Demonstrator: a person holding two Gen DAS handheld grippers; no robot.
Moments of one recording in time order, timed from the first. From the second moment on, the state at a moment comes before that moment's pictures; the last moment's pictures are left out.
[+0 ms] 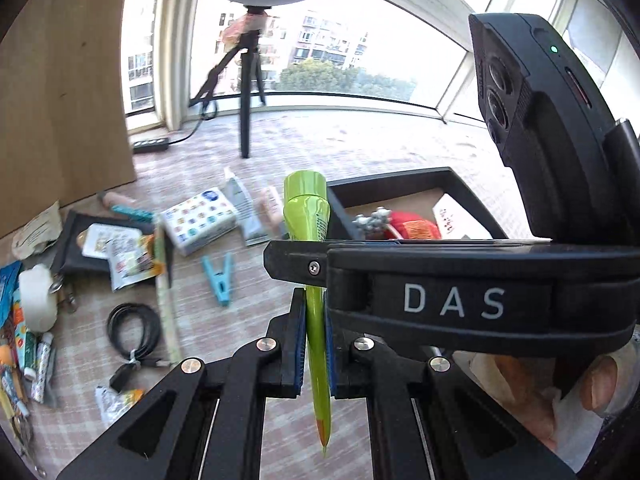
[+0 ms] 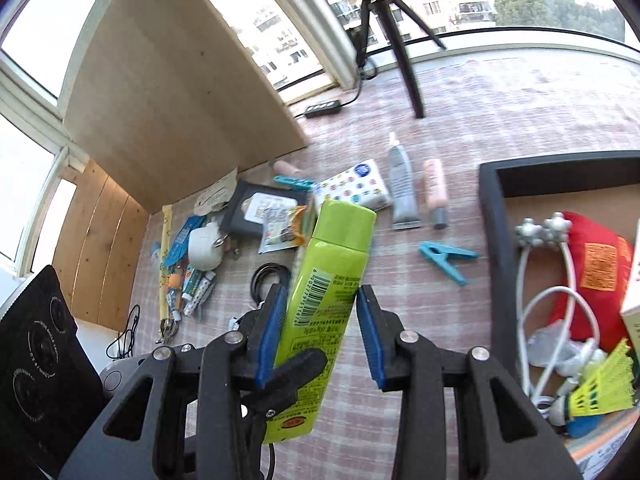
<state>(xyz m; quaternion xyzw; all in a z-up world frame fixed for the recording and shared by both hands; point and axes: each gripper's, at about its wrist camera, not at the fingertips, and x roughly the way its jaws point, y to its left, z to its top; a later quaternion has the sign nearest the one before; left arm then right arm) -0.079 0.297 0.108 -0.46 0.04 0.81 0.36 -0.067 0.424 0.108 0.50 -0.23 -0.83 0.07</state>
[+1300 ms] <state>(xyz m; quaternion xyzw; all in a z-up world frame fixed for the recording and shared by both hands) -0.094 0.325 0.123 -0.46 0.07 0.83 0.30 -0.038 0.516 0.148 0.46 -0.18 -0.87 -0.02</state>
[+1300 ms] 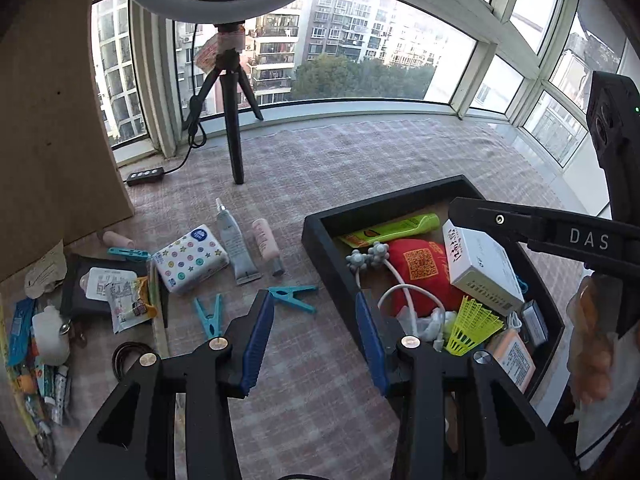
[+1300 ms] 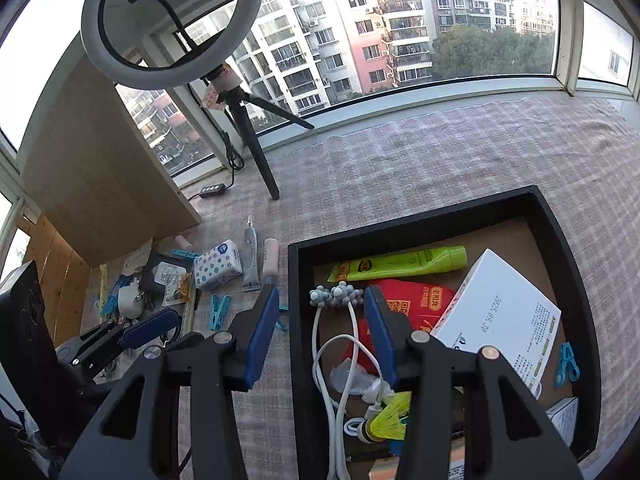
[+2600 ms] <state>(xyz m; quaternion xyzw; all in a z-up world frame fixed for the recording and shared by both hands) -0.100 0.145 0.001 -0.57 0.04 0.81 0.11 -0.161 0.292 0.015 0.61 -0.10 -0.78 0.07</state>
